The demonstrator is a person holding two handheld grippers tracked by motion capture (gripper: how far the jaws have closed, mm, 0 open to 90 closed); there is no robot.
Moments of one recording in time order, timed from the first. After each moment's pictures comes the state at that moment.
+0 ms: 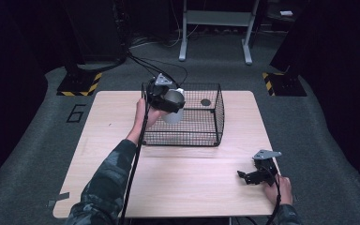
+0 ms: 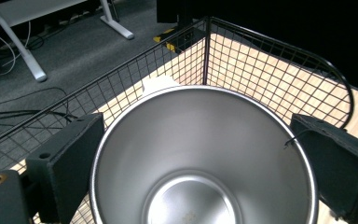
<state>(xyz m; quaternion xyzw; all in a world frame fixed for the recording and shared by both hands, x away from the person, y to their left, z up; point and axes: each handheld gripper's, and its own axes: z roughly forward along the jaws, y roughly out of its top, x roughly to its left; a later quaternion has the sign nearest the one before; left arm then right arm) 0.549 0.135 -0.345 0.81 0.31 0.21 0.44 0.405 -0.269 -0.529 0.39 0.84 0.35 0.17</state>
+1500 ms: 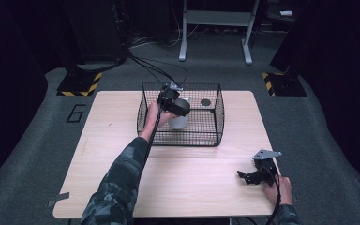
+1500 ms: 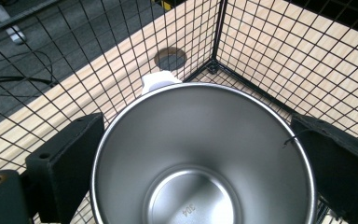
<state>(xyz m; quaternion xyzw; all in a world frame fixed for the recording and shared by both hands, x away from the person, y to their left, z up) 0.596 0.107 -0.404 0.85 0.33 0.17 0.38 0.405 -0.269 -0.529 0.39 0.84 0.35 0.17</state>
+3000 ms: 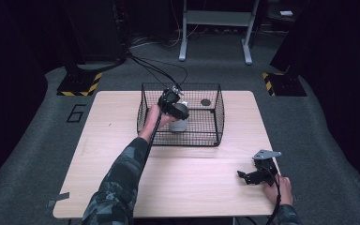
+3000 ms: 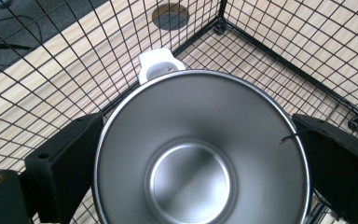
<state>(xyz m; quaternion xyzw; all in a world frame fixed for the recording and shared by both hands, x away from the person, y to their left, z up) 0.603 0.105 -0.424 0.87 0.35 0.14 0.33 0.405 -0.268 -0.530 0.40 0.83 0.35 0.17</state>
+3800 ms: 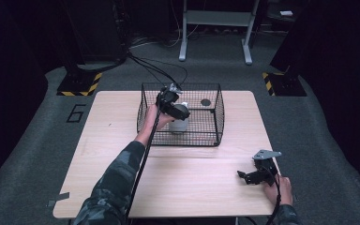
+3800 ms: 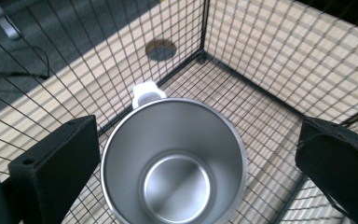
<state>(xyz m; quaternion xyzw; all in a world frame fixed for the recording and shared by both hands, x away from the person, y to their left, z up) 0.571 0.110 -0.389 0.85 0.32 0.16 0.38 0.405 -0.269 -0.529 0.39 0.84 0.35 0.17</state>
